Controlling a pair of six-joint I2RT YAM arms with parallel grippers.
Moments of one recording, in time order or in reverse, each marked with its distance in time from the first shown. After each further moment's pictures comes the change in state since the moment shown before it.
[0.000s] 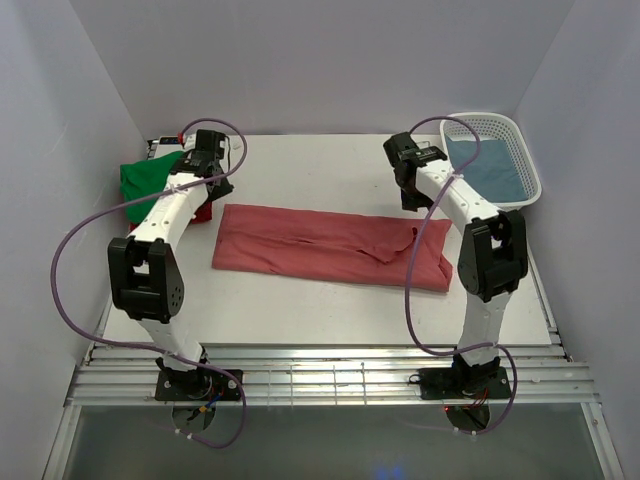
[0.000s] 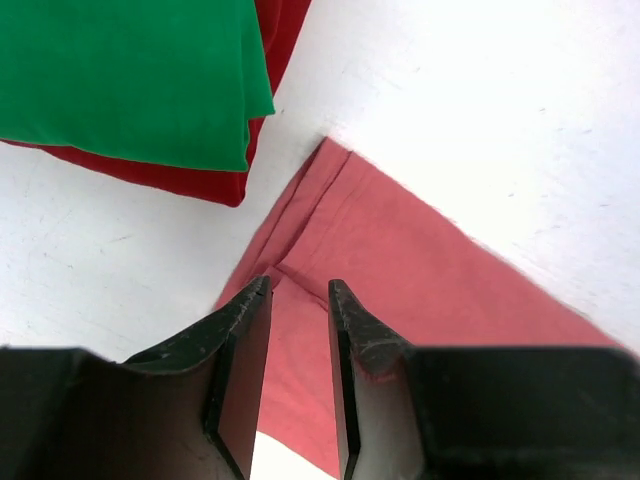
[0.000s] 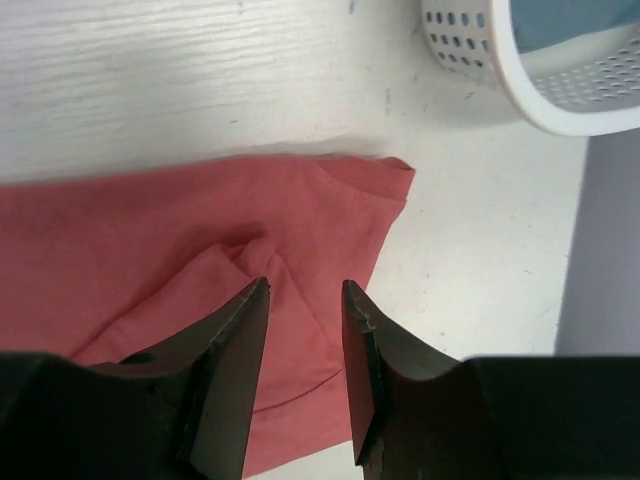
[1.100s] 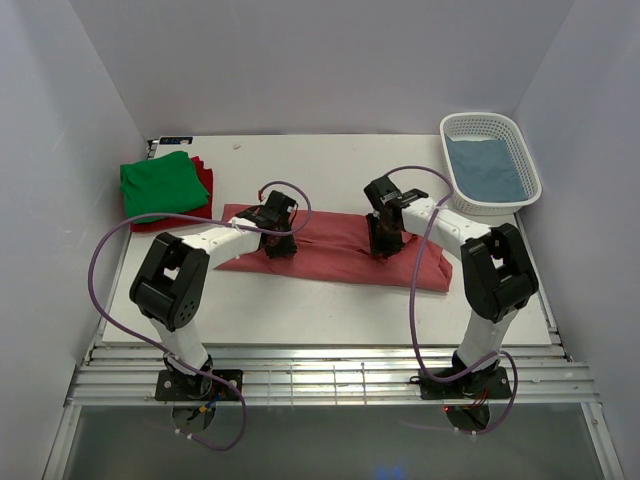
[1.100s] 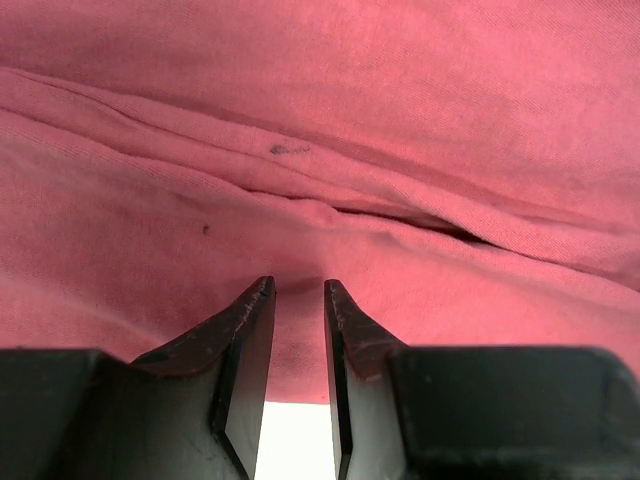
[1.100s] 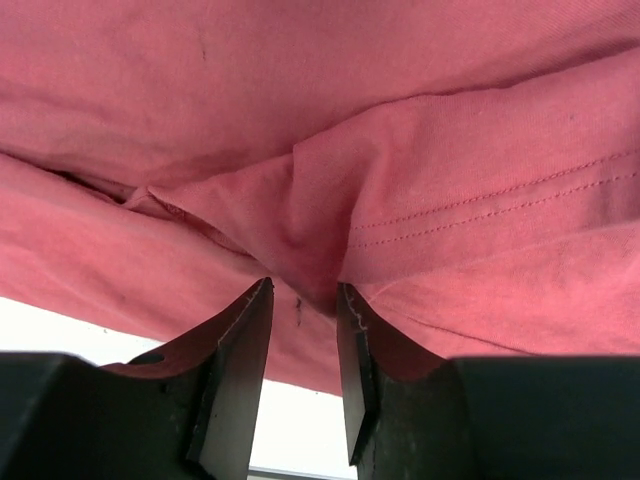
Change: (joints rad) left arm -0.383 -0.015 -0.423 0.291 0.233 -0.146; right arm 0.147 -0.196 -0.453 0.255 -0.512 0.087
